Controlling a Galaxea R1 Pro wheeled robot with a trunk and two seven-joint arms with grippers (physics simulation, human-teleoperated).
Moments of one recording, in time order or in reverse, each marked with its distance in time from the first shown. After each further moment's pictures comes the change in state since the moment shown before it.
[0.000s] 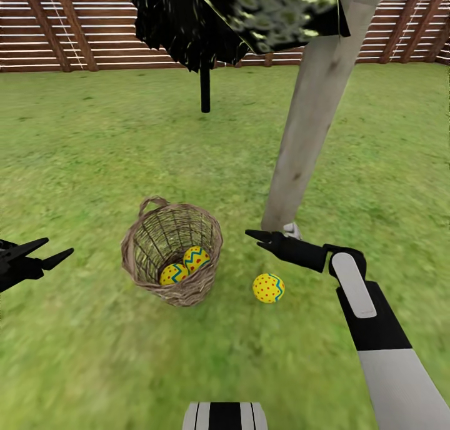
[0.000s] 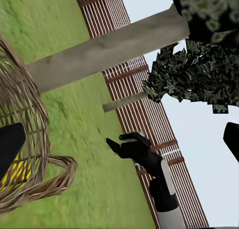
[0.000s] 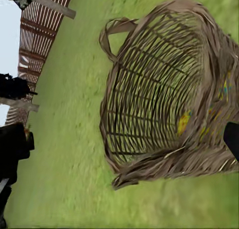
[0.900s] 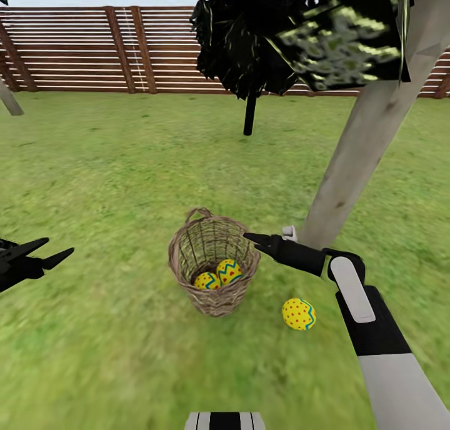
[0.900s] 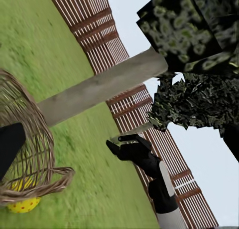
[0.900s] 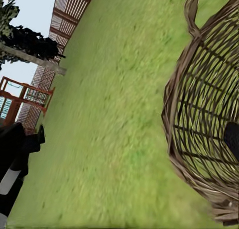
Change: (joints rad) left arm 0.001 -0.001 -0.001 -0.009 0.000 -0.001 0.000; right arm 0.022 0.003 0.003 0.001 0.012 -0.005 0.064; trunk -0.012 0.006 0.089
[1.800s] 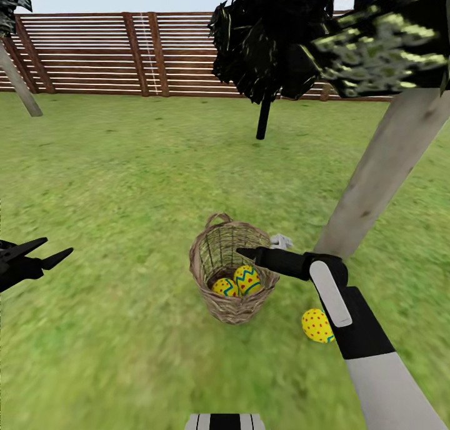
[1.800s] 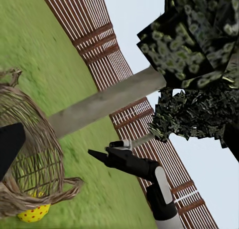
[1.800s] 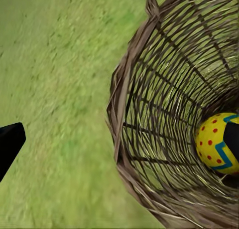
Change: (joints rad) left arm 0.000 -0.001 0.006 0.011 0.007 -0.002 -0.001; right arm 0.000 0.040 0.095 0.011 0.248 -0.054 -0.173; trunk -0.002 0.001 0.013
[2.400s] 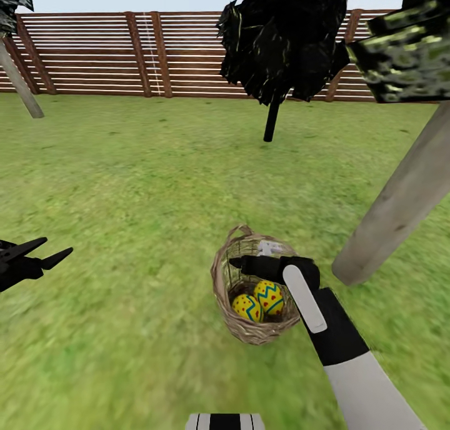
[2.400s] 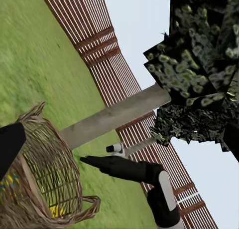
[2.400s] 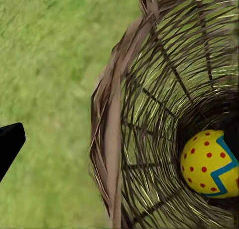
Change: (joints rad) left arm 0.000 0.000 0.001 0.000 0.000 -0.001 0.000; right arm -0.003 0.084 0.132 0.001 0.028 -0.010 -0.383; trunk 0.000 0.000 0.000
